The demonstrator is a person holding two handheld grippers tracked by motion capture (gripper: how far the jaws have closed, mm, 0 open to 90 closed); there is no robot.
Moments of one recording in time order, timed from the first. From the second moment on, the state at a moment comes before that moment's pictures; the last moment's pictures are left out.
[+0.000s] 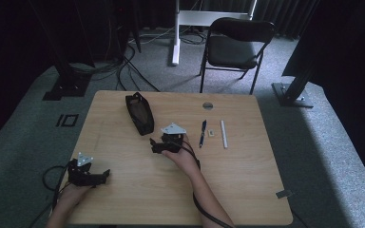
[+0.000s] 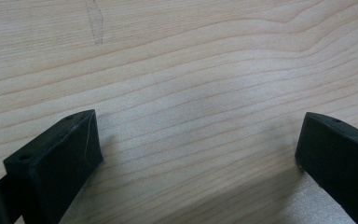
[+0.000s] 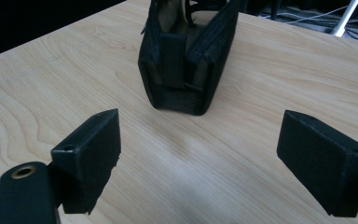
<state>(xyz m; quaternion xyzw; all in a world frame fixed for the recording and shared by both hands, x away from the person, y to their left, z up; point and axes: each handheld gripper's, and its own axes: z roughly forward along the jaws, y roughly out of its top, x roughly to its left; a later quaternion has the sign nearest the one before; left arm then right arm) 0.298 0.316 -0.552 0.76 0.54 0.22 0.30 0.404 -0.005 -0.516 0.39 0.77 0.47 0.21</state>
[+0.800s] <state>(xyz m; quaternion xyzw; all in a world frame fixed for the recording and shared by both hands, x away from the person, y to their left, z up) 0.298 0.317 -0.552 0.76 0.54 0.22 0.30 0.420 0.041 -0.513 0.37 0.76 0.47 0.24</state>
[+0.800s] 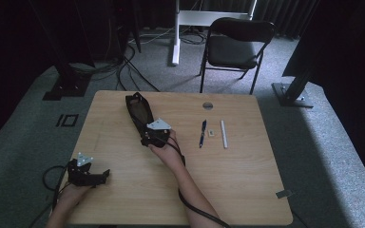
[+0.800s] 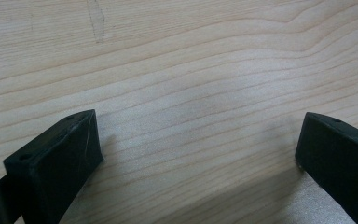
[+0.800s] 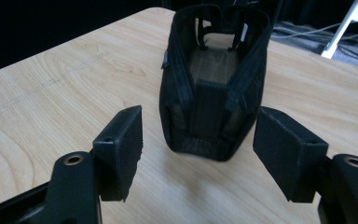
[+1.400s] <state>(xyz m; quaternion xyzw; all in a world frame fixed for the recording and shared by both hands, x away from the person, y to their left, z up) 0.298 0.317 -0.552 0.75 0.54 0.22 0.30 0.437 0.051 -0.520 0.40 0.76 0.45 0.22</state>
